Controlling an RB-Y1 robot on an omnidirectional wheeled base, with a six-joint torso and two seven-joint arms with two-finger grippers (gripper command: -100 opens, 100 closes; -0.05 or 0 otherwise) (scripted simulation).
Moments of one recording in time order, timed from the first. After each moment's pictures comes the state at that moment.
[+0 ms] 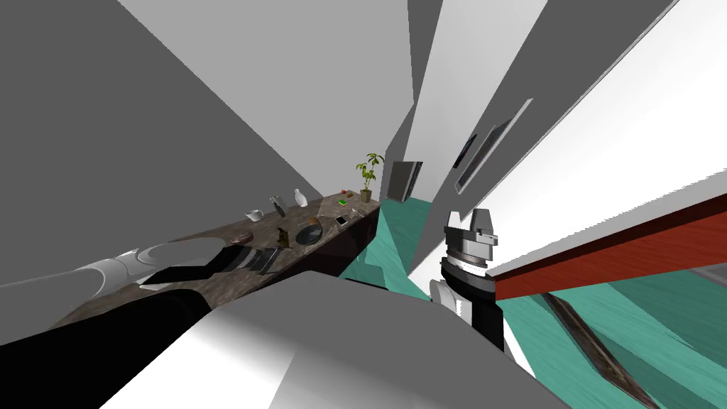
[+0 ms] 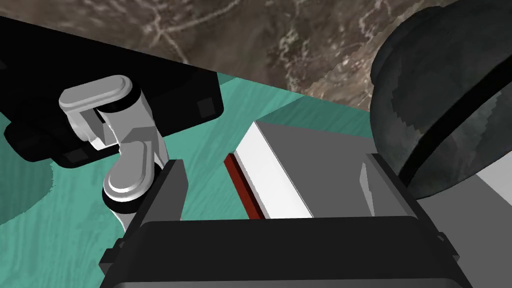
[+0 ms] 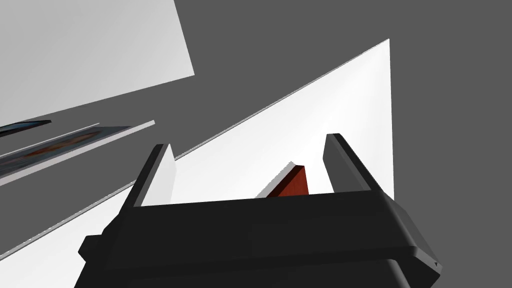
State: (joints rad) left arm 1.05 1.47 0.29 -1.68 -0.84 -0.74 -0.88; right arm 0.48 -0.03 -0.07 -2.31 0.01 -0.61 0.10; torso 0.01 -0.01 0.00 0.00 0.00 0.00
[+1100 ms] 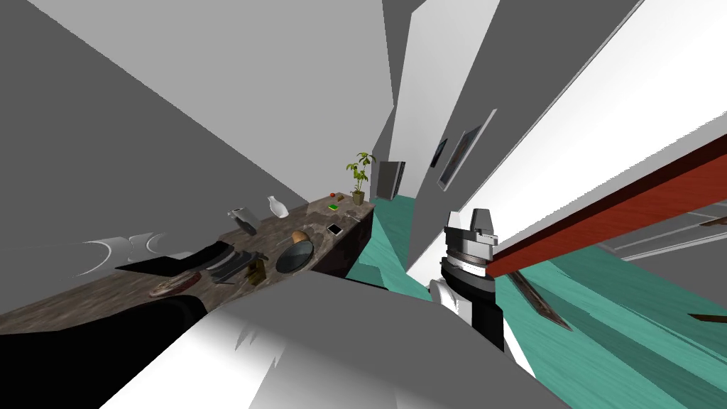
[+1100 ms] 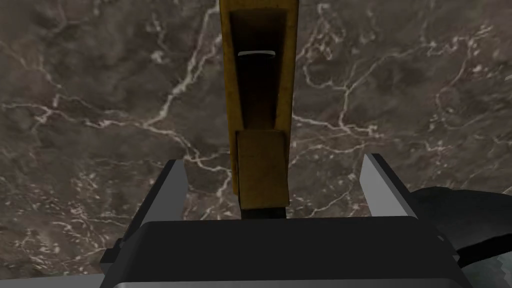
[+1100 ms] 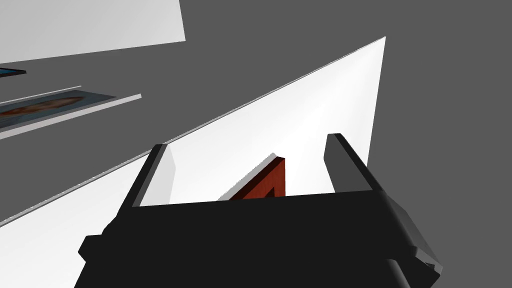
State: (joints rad) left arm 1.20 1.69 0.33 -1.50 -1.06 -0.79 -1.04; right arm 0.48 -0.03 -0.07 -2.31 0.01 -0.61 0.10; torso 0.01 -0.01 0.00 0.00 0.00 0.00
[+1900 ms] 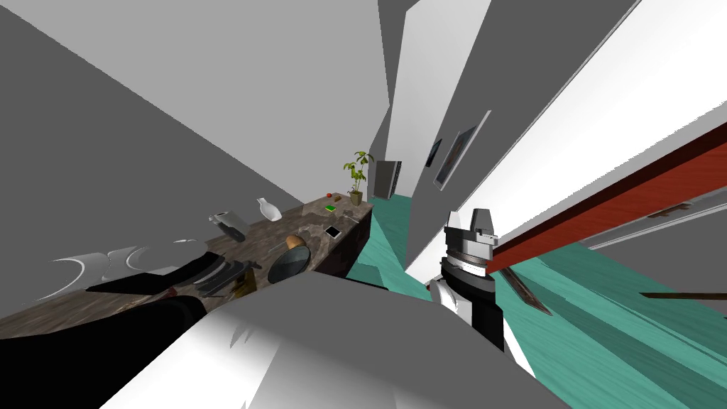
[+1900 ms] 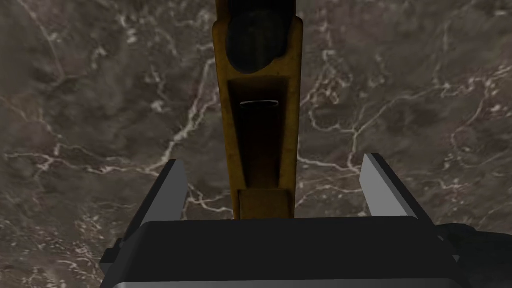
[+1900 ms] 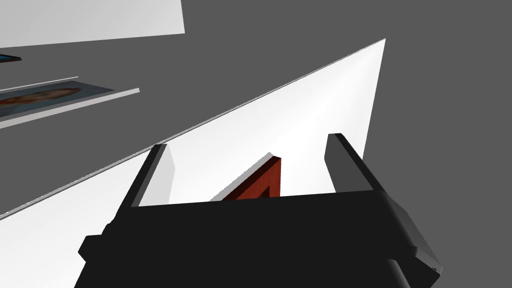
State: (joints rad) left arm 1.21 1.63 0.26 -1.50 -1.10 -0.72 -1.06; right arm 0.48 -0.03 -0.07 -2.31 0.01 -0.61 0.10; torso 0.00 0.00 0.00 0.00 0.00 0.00
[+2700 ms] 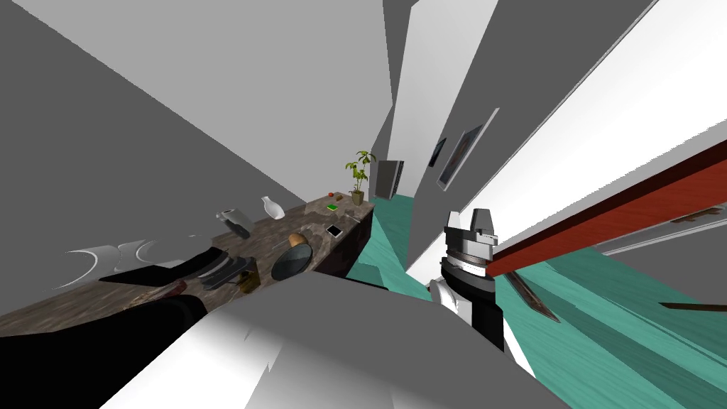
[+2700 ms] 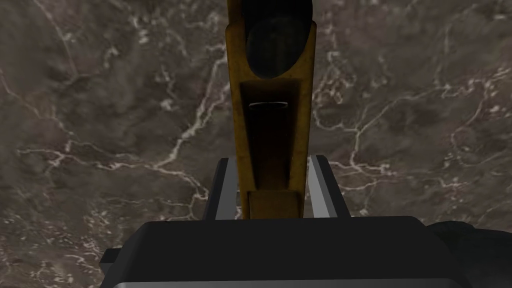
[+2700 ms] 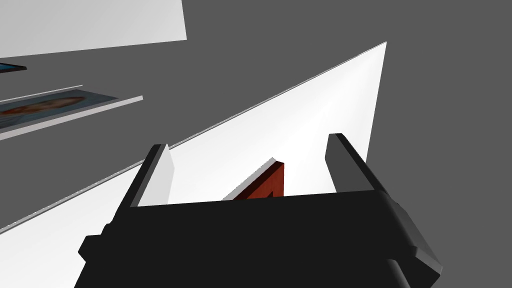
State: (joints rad) left arm 1.19 1.66 0.27 -1.49 -1.08 -0.75 -1.07; right arm 0.48 -0.03 -0.07 -2.31 0.01 -0.61 0.10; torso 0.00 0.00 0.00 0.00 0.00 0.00
